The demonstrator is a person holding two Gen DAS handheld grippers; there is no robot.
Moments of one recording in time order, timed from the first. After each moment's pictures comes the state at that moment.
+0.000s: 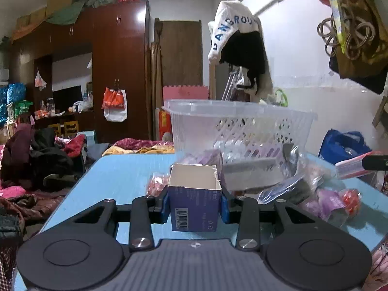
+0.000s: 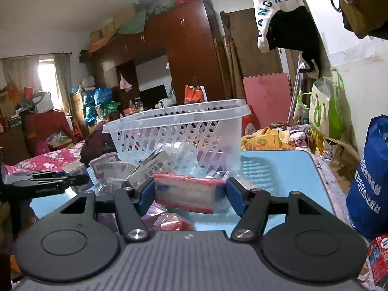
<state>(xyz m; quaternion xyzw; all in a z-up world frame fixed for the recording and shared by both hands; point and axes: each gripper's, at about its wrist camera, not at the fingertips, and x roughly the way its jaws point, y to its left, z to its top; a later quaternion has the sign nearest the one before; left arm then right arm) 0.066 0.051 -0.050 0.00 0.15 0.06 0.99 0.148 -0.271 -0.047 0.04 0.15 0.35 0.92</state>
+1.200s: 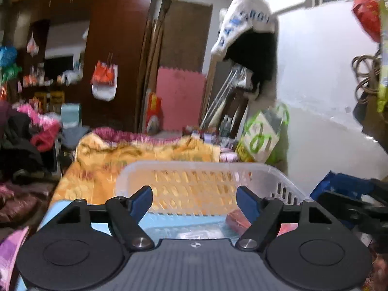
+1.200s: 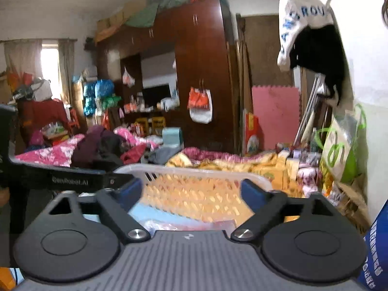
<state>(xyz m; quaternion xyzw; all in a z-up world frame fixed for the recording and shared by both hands) 0.223 0.062 0.056 -0.09 0.19 0.03 0.98 0.248 -0.188 0.050 -0.01 0.13 0.37 0.92</state>
